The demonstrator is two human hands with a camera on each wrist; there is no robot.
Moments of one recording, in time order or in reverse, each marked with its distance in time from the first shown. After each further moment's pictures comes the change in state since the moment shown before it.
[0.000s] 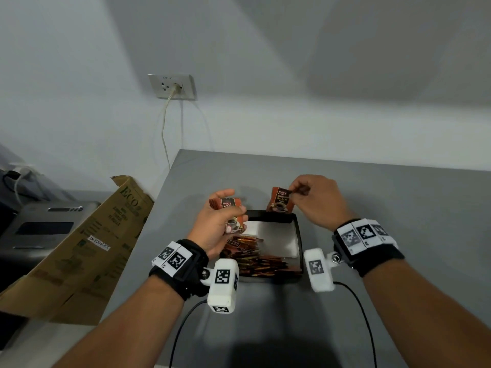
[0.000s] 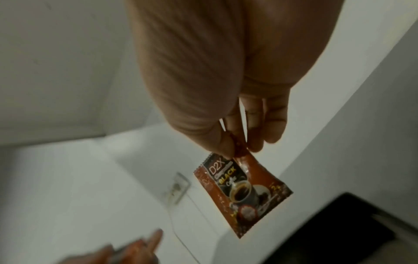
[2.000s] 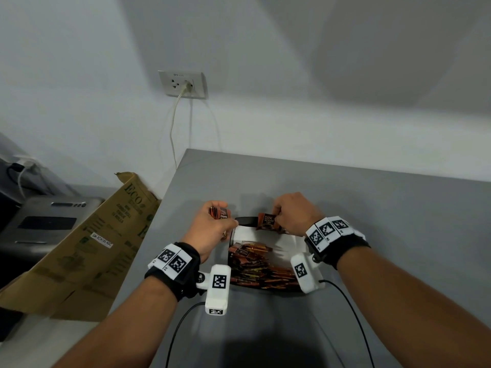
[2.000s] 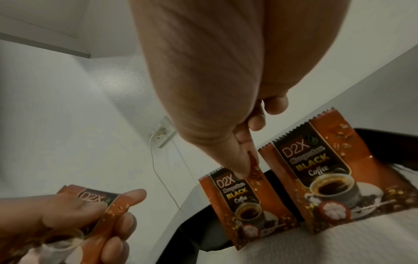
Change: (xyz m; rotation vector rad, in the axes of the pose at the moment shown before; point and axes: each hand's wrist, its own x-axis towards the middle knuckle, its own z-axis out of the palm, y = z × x) left_hand 0.038 -0.007 -0.052 0.405 0.144 0.010; right_hand 0.044 -0.007 0.067 -0.381 -0.374 -0.015
